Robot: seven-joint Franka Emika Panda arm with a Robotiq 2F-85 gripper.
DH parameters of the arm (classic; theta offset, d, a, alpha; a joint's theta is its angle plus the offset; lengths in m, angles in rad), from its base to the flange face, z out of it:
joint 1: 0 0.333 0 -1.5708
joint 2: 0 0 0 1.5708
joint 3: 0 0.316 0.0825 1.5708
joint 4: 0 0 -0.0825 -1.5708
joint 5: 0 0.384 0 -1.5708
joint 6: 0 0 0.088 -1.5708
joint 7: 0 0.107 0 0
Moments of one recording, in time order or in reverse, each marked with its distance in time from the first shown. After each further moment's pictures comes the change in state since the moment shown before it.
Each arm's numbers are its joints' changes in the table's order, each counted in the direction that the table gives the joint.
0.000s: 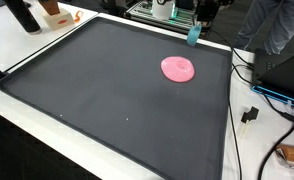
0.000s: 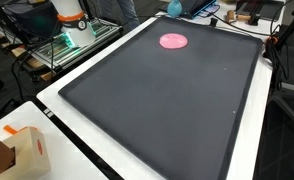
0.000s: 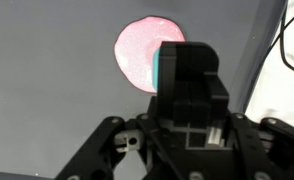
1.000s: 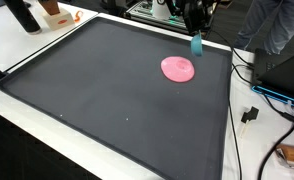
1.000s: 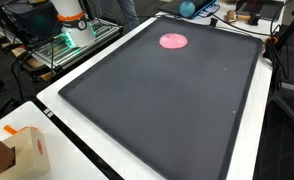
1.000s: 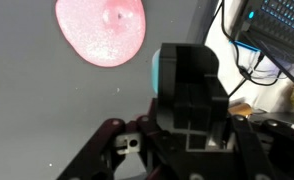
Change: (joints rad) arm -0.087 0.051 -0.142 -0.025 0.653 -0.155 -0.723
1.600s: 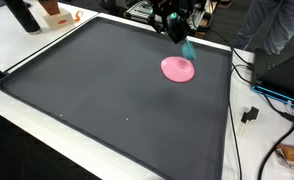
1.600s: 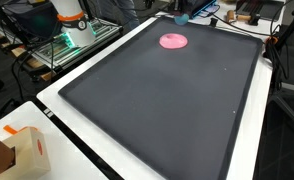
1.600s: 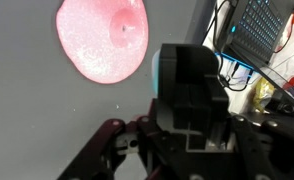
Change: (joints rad) arm -0.094 0.078 -0.056 -0.051 0.308 0.098 -0.432
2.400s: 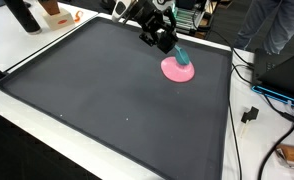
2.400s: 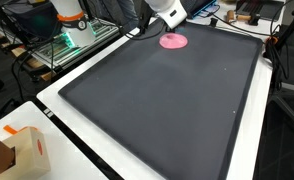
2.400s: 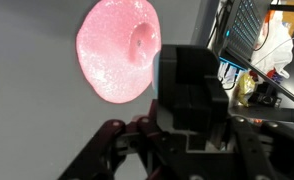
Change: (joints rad) arm -0.077 0.129 -0.040 -0.012 0.176 0.093 -0.248
